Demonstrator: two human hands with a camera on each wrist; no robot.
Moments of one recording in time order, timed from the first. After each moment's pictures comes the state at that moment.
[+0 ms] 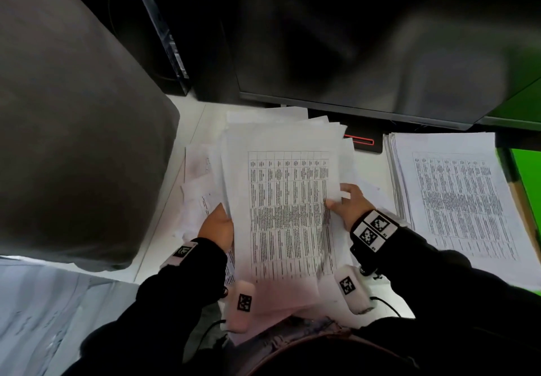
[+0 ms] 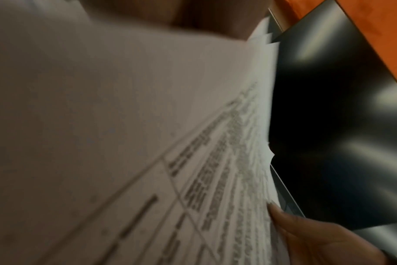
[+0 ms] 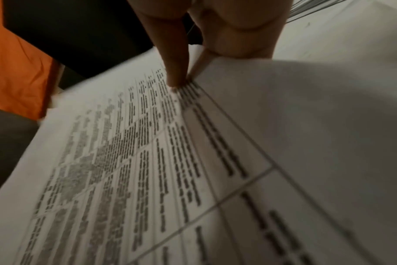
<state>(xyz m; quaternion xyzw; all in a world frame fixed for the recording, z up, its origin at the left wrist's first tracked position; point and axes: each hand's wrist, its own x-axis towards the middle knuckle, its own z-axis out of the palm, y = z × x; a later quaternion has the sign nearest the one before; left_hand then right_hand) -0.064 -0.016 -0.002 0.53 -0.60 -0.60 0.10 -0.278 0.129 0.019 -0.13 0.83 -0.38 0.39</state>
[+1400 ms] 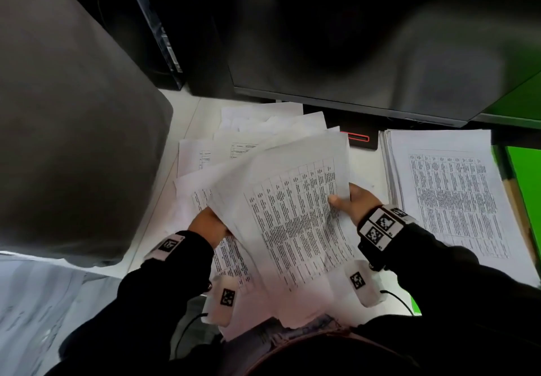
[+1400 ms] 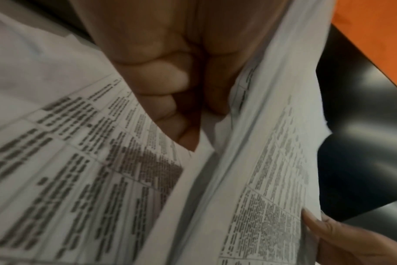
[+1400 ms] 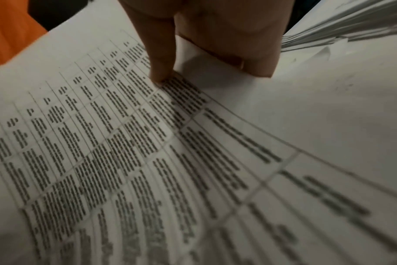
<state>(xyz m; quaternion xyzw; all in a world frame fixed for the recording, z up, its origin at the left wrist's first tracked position) -0.070 -0.012 0.028 0.55 -0.61 -0.56 0.01 -0.300 0.148 0.027 -0.23 0.84 -0.29 0.41</state>
